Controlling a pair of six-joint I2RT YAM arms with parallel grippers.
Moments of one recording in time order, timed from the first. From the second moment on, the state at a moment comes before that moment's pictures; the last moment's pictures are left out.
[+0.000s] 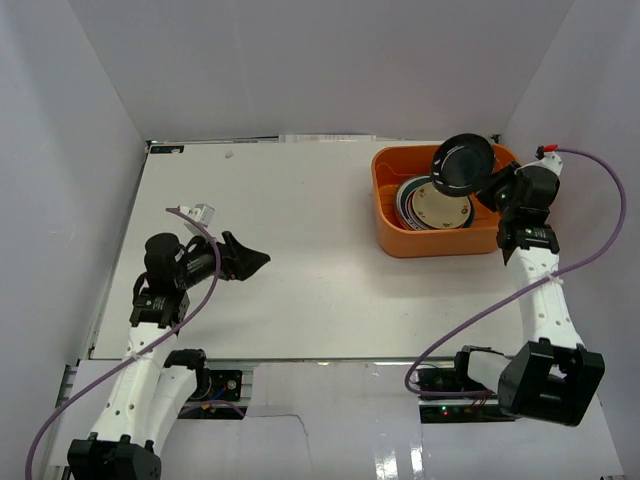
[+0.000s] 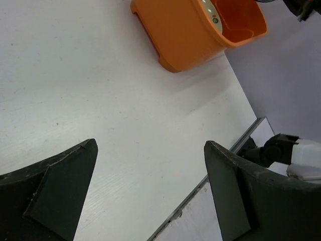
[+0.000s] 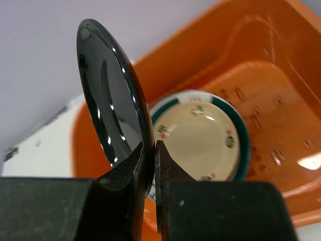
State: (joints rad) left arm -0.05 0.70 0.57 -0.17 0.72 -0.48; right arm -0.11 1.10 0.96 -0.09 -0.11 0.55
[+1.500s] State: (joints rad) left arm -0.11 0.67 0.86 -0.23 0.57 -0.53; right arm -0.07 0.88 0.89 -0.05 -0.53 0.68
